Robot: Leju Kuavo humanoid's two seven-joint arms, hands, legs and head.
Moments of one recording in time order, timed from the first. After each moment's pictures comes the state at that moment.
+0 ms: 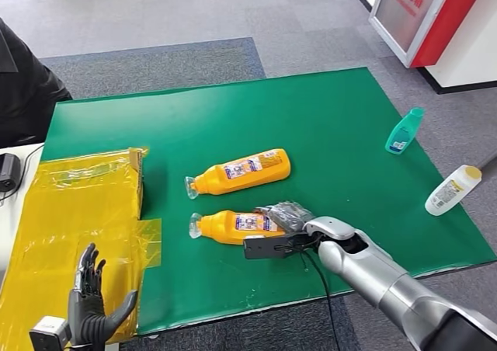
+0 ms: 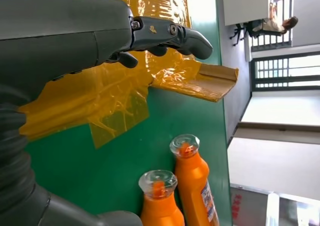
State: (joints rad) left arm 0.26 -0.09 -0.04 -1.38 -0.14 0.00 -0.67; right arm -0.53 -0.24 0.76 -1.00 0.60 0.24 -0.04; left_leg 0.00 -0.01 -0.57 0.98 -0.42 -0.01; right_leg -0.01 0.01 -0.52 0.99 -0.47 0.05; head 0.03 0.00
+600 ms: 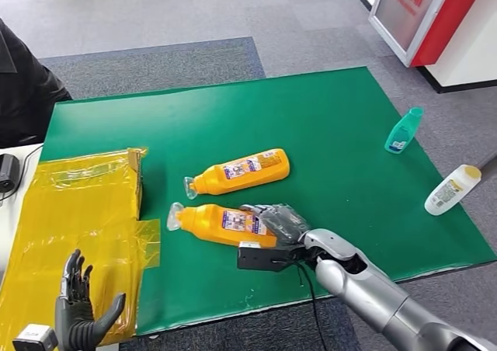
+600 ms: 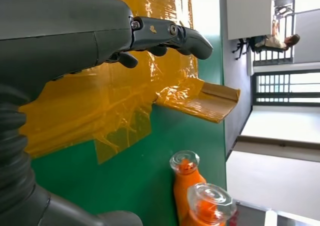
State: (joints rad) left arm 0.29 -0.10 0.02 -1.41 -0.12 -0.01 -0.67; right arm -0.40 -0.23 0.70 -1.21 0.56 0.07 -0.06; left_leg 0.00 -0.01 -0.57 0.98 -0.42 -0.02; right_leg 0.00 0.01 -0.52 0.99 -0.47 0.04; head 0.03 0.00
